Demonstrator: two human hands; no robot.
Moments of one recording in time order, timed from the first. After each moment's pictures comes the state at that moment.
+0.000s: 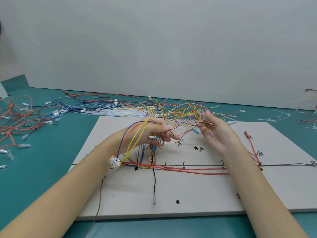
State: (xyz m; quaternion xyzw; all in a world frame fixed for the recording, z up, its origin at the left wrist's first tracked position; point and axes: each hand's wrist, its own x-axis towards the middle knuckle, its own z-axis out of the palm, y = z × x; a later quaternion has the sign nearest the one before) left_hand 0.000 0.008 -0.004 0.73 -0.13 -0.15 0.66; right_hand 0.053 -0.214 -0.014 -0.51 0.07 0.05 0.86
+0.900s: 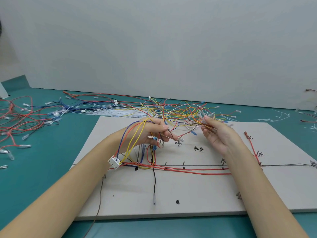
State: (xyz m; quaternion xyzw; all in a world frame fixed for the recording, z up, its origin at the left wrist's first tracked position) left_hand 0.001 0.013 -0.004 0.73 -0.13 -0.15 0.65; right_hand 0.056 -0.221 -0.016 -0.53 0.10 0.04 0.84
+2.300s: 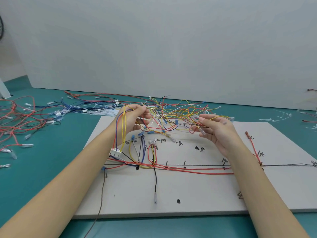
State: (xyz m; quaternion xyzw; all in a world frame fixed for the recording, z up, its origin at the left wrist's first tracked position) left_hand 0.012 0.038 -0.004 0.72 0.04 0.09 0.69; right_hand 0.045 -0.220 -0.011 -0.64 -0.03 0.04 0.77
